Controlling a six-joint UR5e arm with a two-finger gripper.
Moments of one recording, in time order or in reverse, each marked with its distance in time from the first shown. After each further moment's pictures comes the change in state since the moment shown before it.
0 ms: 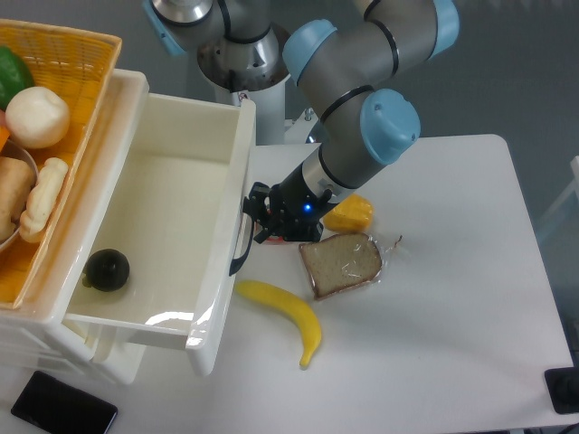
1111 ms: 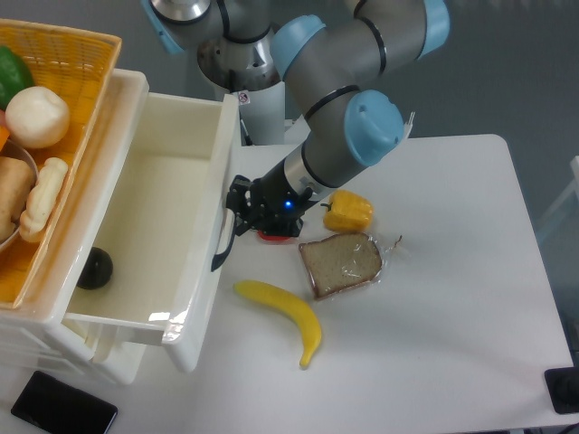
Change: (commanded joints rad) arm -0.072 0.012 0.000 -0.046 -0.021 -0.037
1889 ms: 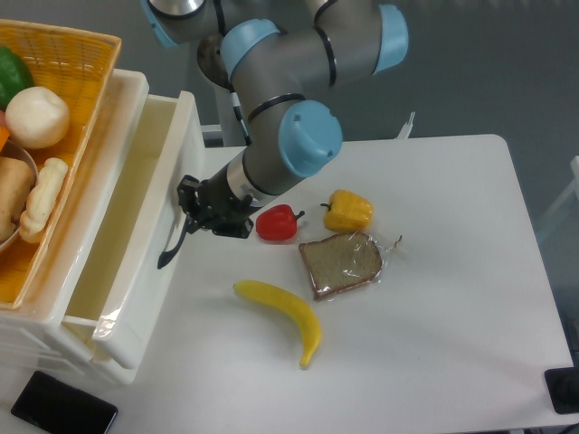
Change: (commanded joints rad) arm -0.106 -0.005 -0.002 0.008 0.000 -0.075
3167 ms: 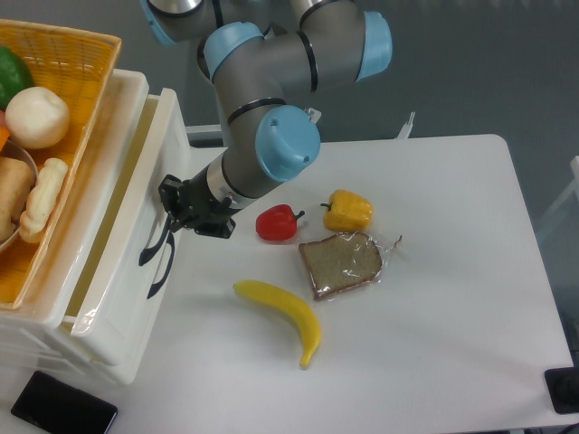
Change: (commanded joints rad) arm -0.034 0.000 0.000 0.000 -0.015 -0.034
